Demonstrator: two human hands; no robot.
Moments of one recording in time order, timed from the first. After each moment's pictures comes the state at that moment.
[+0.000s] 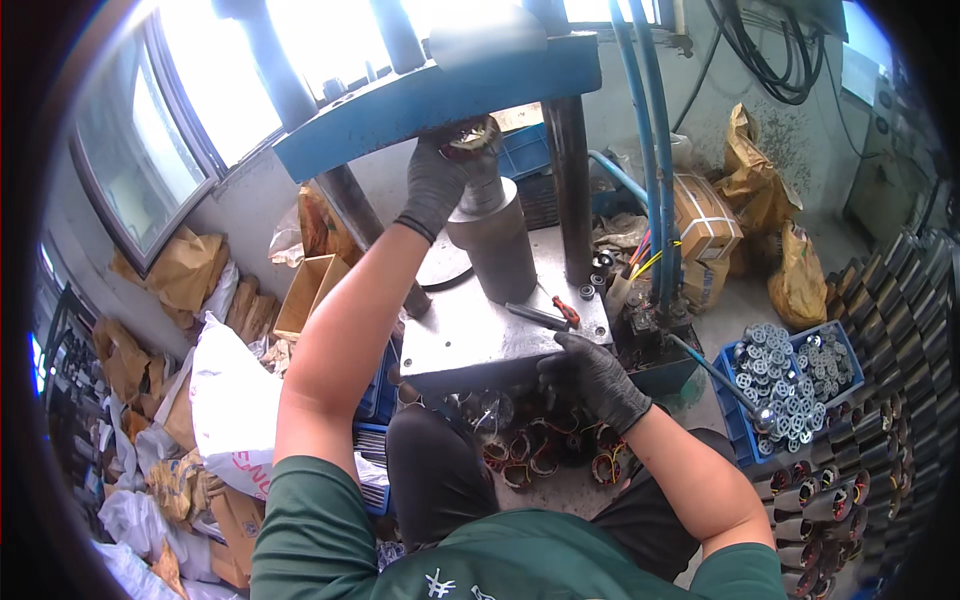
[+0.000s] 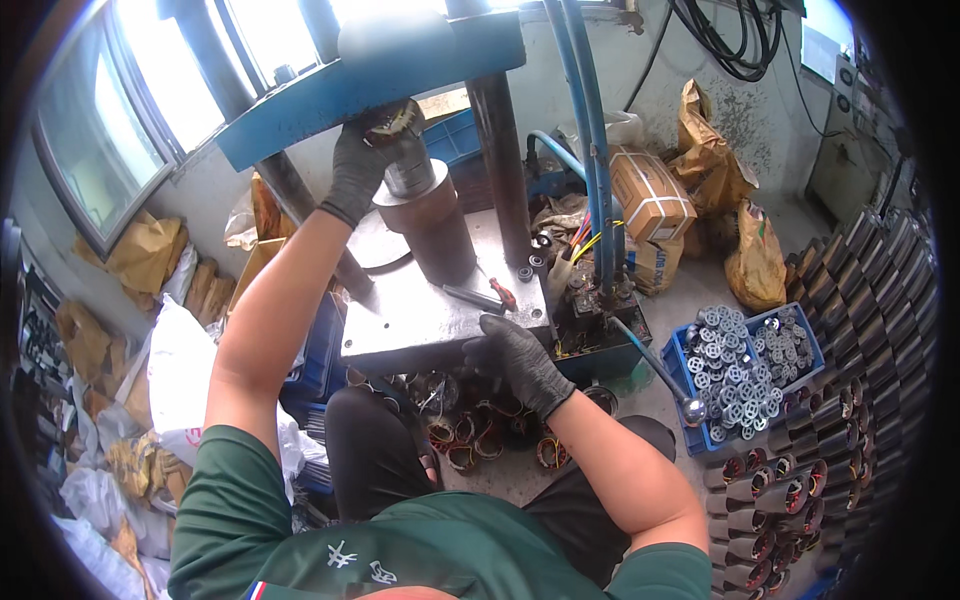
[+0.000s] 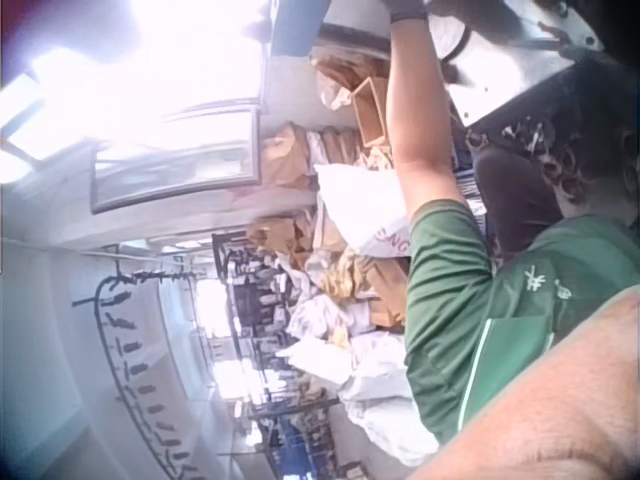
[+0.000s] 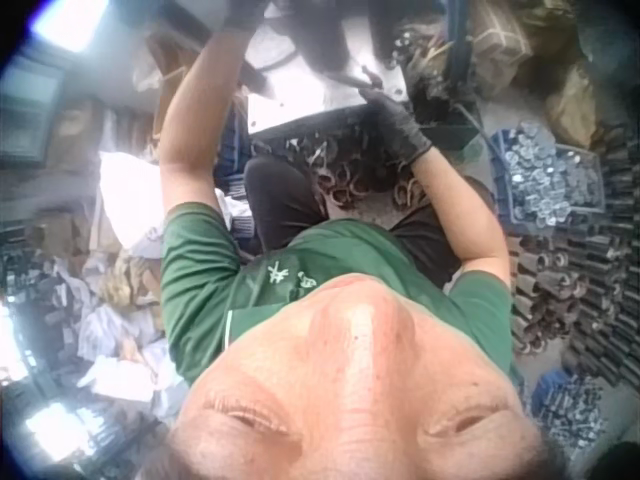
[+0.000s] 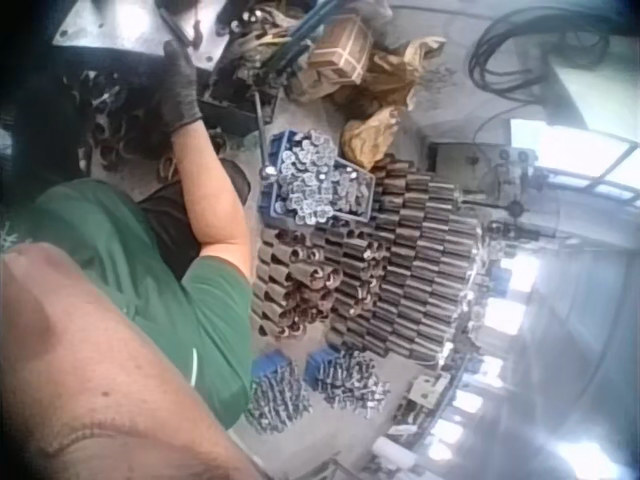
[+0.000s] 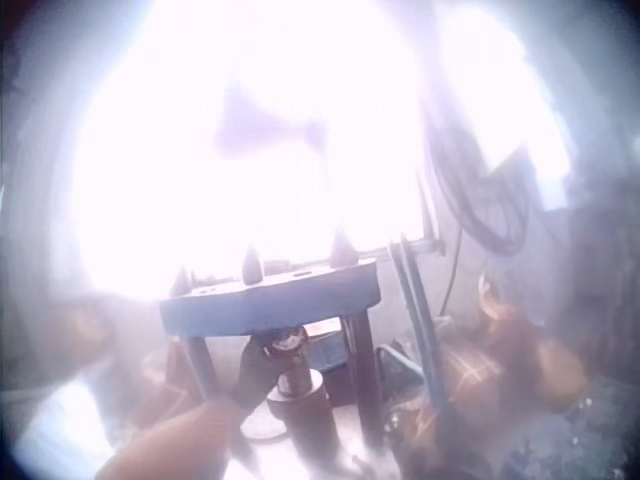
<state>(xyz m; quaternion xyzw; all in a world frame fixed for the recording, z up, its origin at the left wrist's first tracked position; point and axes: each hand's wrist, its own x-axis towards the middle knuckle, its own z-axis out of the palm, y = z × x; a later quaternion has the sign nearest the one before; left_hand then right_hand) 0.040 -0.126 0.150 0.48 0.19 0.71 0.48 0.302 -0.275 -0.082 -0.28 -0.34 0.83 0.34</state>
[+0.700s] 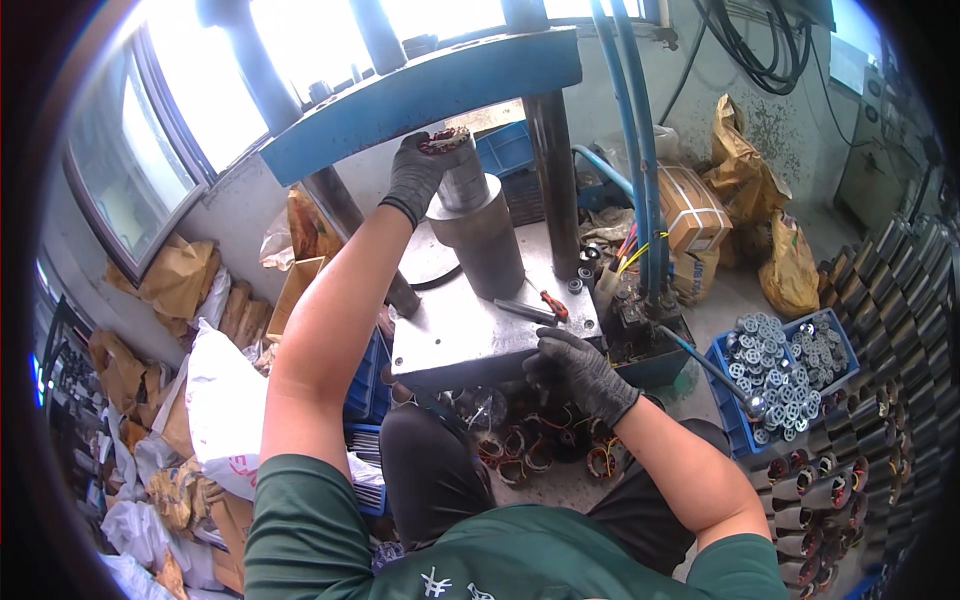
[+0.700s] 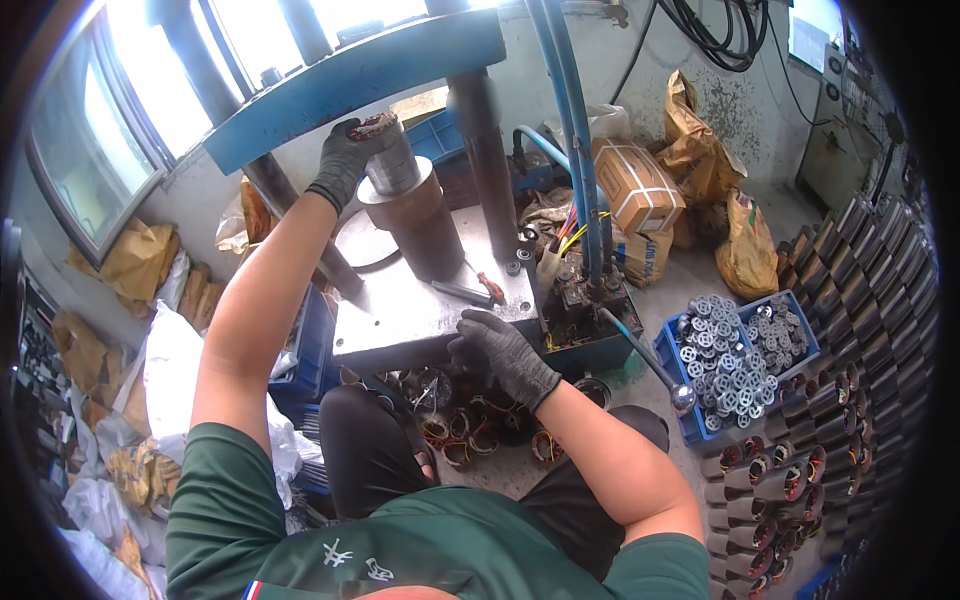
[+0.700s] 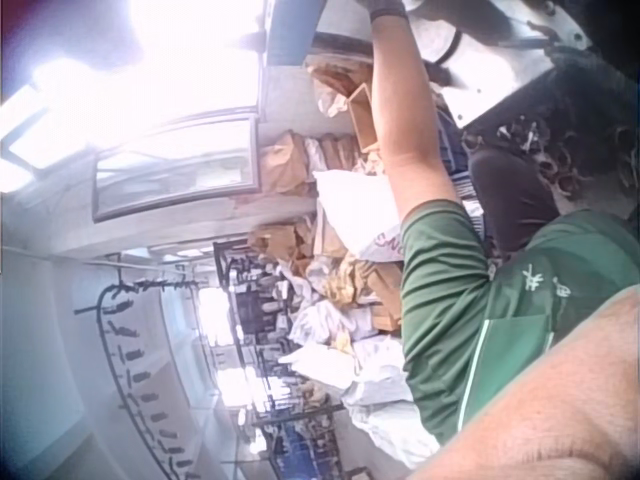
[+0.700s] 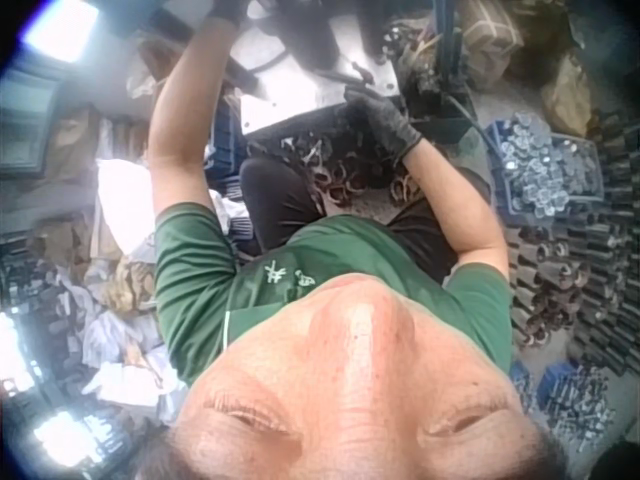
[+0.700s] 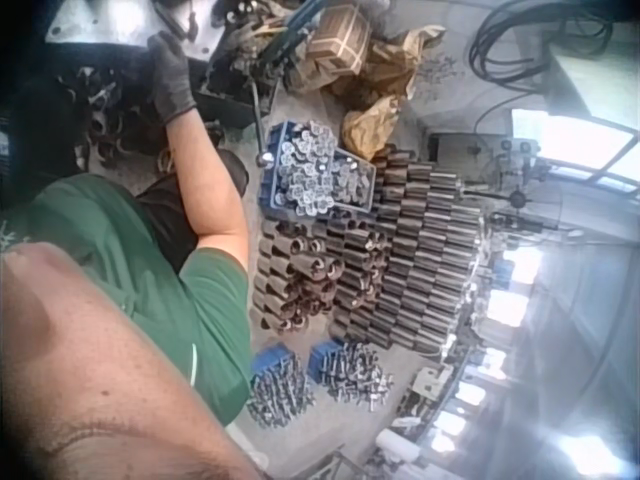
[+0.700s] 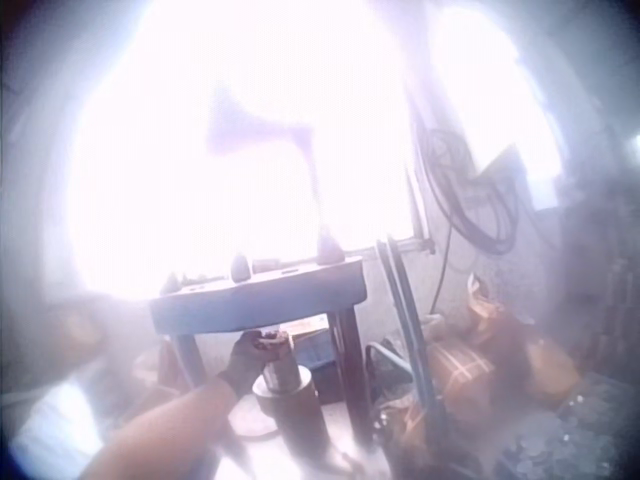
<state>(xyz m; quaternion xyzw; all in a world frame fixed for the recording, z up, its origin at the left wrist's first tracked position) 0.002 -0.095 0.132 0.61 0.61 0.50 0.08 0.309 -0.284 -0.075 -0.27 -0.36 0.82 0.35</state>
